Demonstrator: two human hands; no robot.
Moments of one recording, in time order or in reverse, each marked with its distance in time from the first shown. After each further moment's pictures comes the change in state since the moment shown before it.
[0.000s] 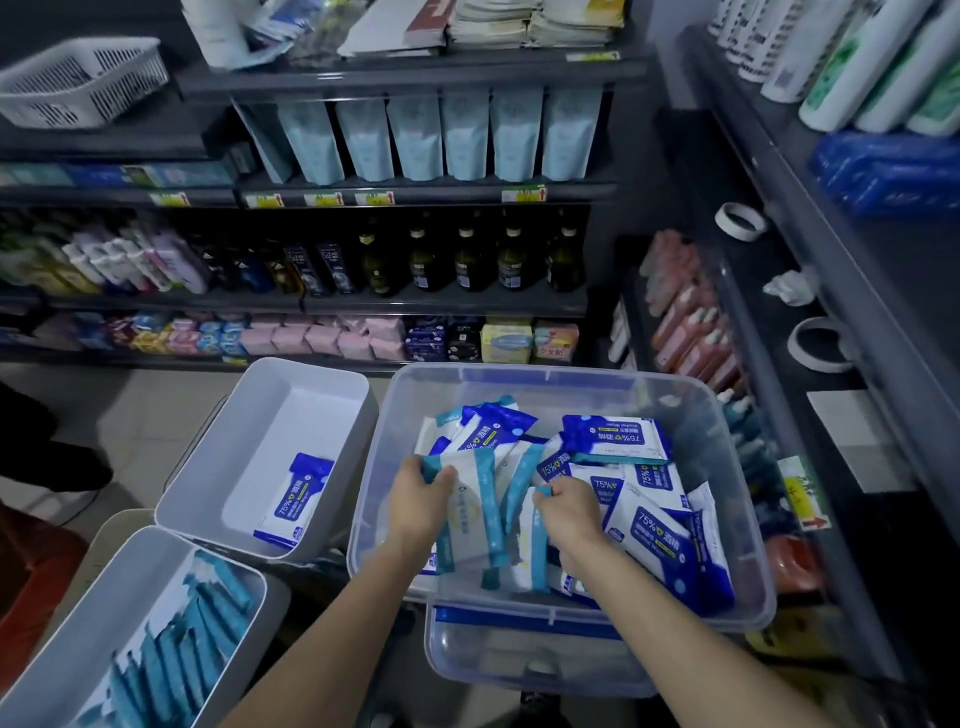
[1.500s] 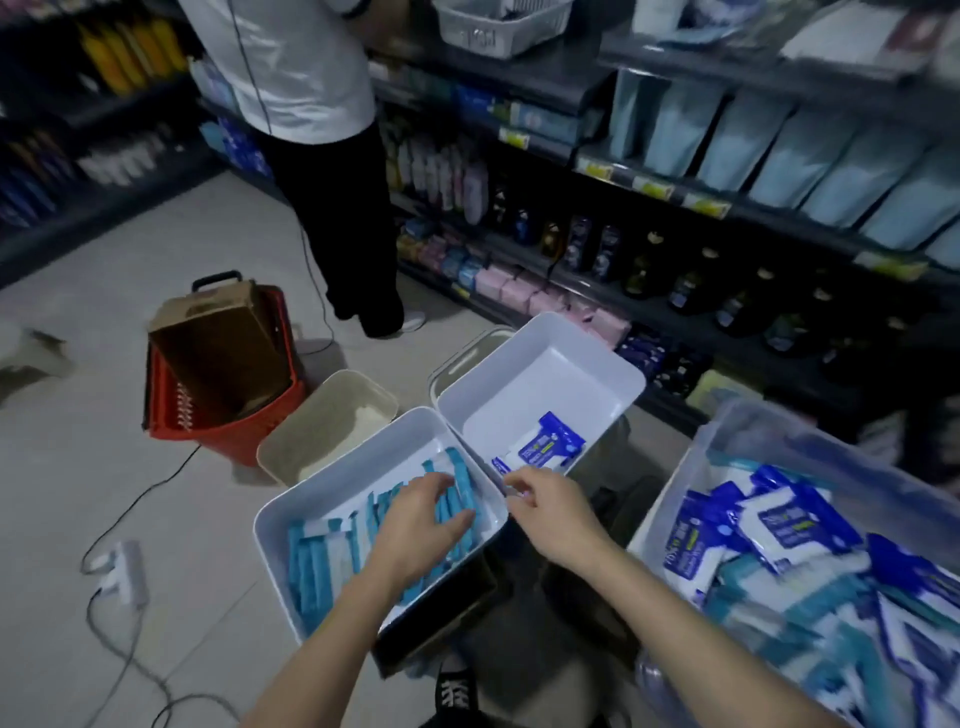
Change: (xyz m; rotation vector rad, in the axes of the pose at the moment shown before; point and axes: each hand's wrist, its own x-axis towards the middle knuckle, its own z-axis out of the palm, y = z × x) left_hand -0.034 -0.138 -0.286 0.429 0.260 0.138; right_hand -0.152 -0.083 0.249 -0.765 -0.575 -0.847
